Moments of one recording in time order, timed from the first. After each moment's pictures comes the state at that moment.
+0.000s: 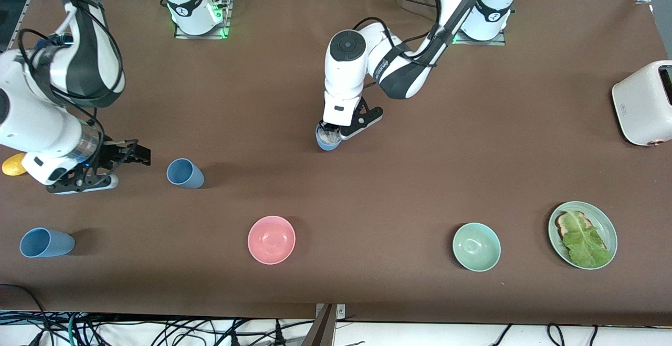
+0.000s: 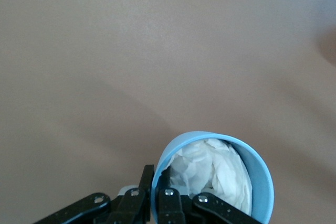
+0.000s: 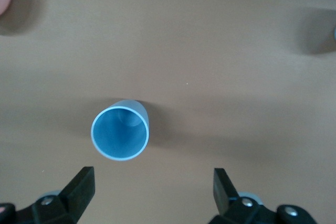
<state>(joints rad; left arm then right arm) -0.64 0.58 -0.20 -1.64 0.15 2.29 -1.52 0.09 0.33 -0.05 -1.72 0.00 2.02 -0.10</state>
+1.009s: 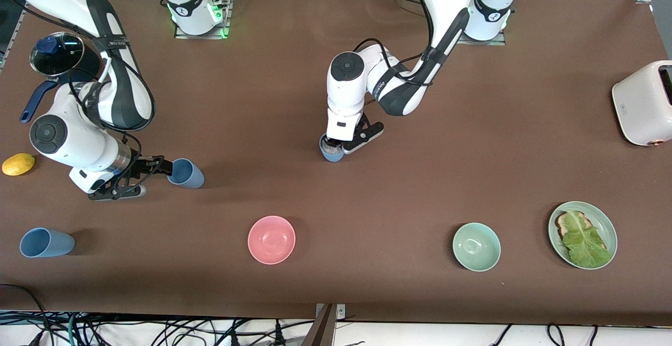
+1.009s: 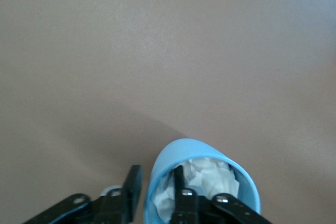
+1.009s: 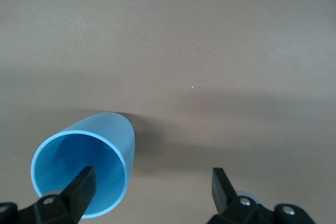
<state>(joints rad) -0.64 0.65 -0.17 -1.61 0.20 2.34 -1.54 0.07 0.44 -0.05 -1.84 0.04 2.24 -0.11</state>
